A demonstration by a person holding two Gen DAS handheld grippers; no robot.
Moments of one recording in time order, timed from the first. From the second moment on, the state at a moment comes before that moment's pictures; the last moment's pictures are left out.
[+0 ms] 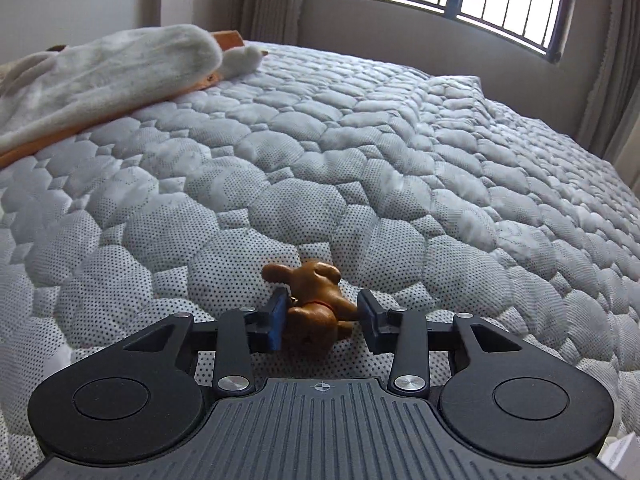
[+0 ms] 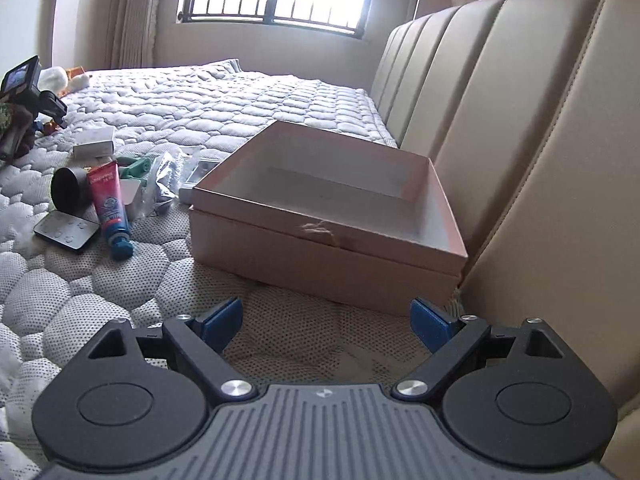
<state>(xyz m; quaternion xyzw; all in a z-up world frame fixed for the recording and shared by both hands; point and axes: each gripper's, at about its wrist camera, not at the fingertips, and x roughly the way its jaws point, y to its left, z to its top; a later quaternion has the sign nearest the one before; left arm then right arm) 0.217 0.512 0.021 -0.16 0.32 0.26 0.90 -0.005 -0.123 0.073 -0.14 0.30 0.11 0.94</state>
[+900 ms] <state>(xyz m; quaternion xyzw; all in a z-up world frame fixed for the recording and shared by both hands) -0.036 0.299 0.024 -0.14 0.41 0.00 0.90 0.195 0.262 0.046 -0.14 0.43 0.31 0.83</state>
